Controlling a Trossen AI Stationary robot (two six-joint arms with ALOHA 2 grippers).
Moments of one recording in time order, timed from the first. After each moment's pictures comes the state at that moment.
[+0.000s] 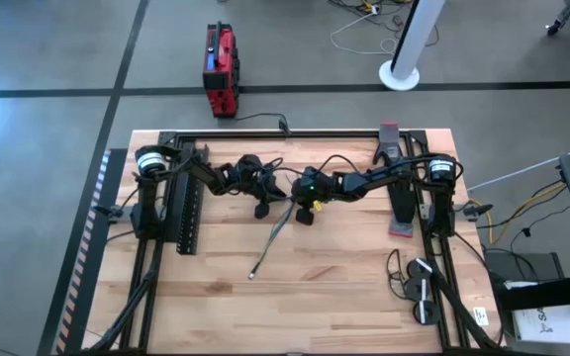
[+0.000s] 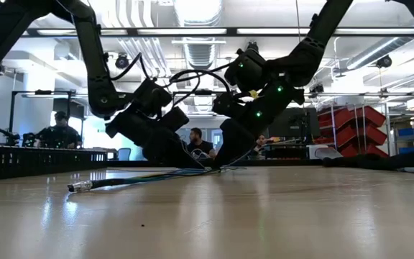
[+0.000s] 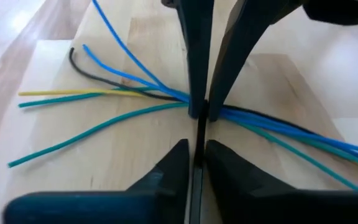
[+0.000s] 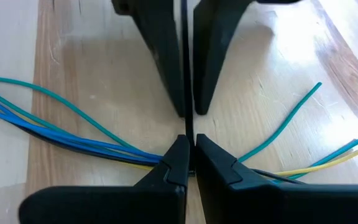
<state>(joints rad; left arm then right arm) 0.45 1.99 0.72 0.67 0.47 0.25 -0.23 2.02 0.98 0.19 -0.01 -0.07</state>
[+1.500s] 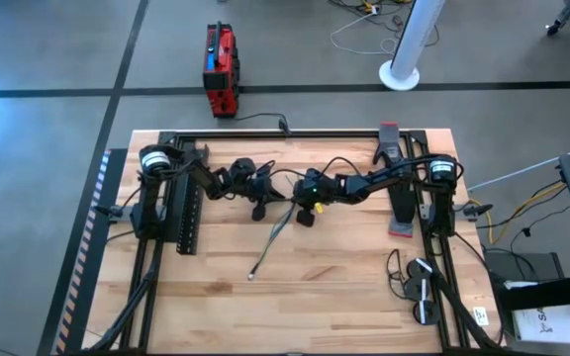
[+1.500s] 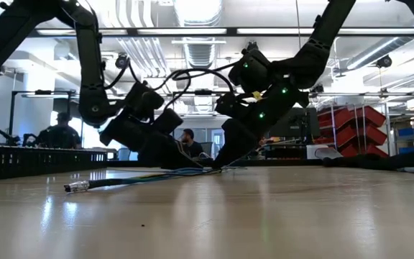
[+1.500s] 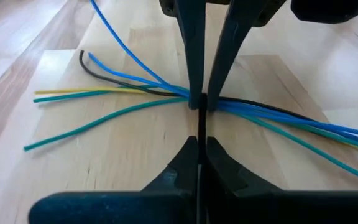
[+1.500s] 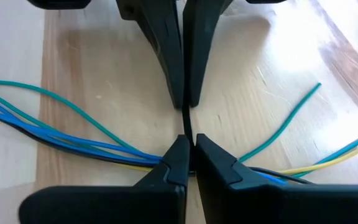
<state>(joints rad) 0.47 2.05 0.63 0.87 0.48 0.25 -0.22 2.01 0.93 0.25 0.00 -0.04</state>
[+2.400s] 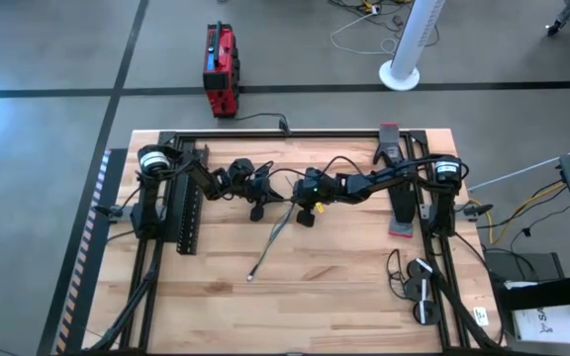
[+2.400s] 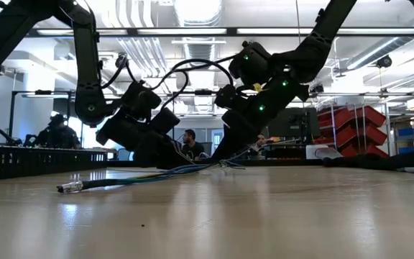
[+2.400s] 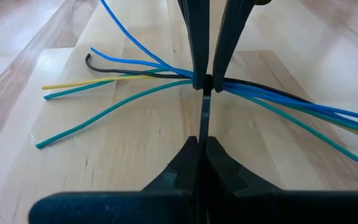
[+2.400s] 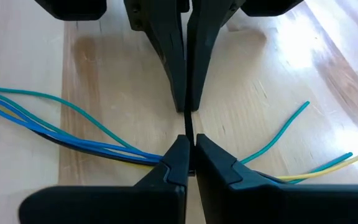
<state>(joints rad) 0.47 2.05 0.61 0.88 0.48 0.27 -0.21 1.97 0.94 0.23 -0.01 -0.05</state>
